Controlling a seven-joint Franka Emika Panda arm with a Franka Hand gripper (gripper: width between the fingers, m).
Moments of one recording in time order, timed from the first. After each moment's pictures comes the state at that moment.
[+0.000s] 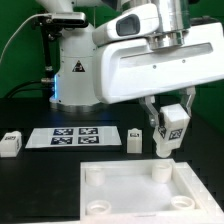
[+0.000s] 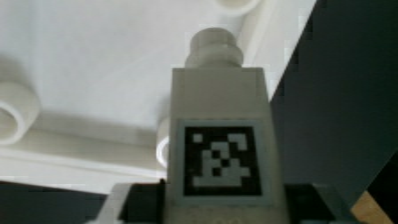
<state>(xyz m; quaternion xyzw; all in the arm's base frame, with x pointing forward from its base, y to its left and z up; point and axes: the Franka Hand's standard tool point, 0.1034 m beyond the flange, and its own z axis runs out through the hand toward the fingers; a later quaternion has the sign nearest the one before) 0.593 0.114 0.124 -0.98 -0.14 -0.10 0.06</state>
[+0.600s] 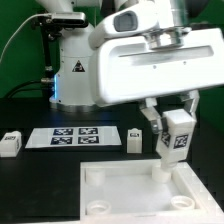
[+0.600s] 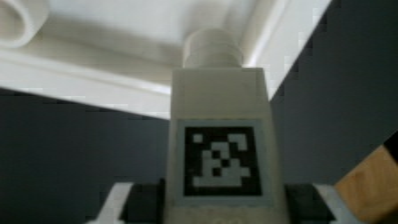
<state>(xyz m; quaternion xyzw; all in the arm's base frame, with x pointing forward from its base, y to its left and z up) 0.609 0.098 0.121 -0.96 -0.15 -0.25 0.03</state>
